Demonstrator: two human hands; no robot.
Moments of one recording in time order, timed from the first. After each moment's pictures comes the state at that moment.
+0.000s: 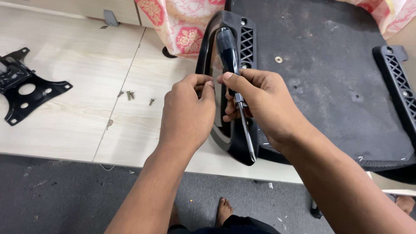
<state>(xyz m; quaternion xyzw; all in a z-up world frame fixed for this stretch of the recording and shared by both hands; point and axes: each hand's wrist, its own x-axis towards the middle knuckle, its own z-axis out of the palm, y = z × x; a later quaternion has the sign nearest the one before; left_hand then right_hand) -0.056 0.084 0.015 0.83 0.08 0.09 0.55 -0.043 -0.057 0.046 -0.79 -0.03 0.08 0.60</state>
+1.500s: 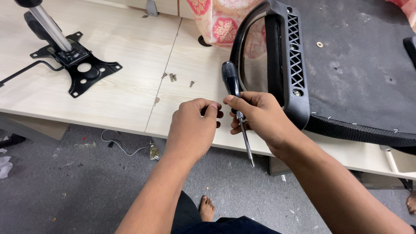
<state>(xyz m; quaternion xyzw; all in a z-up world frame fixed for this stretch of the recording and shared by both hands) -0.155 0.190 -0.013 0.81 0.12 -0.03 0.57 -0.116 0.038 -0.003 -0.80 0.01 0.15 0.58</state>
